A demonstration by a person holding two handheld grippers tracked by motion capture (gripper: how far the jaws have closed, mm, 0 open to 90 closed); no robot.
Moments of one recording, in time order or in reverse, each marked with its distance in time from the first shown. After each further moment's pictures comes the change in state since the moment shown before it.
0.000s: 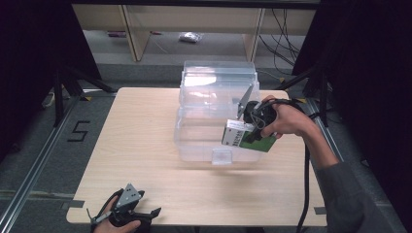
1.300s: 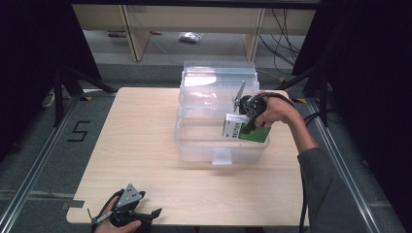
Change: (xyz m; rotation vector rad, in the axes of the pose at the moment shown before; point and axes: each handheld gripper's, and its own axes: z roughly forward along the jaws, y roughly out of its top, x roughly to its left) left arm -0.001 -0.001 0.002 -0.001 -0.009 -0.018; right arm -0.066 -0.001 0.054 0.052 0.024 0.014
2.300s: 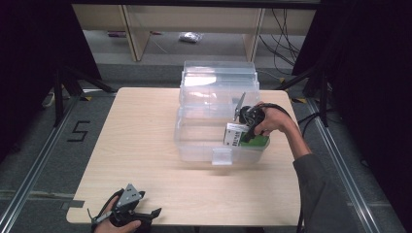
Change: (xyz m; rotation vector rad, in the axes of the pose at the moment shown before) left arm 0.000 0.000 0.000 0.004 0.007 0.005; right arm -0.007 -0.015 0.047 0.000 0.047 0.000
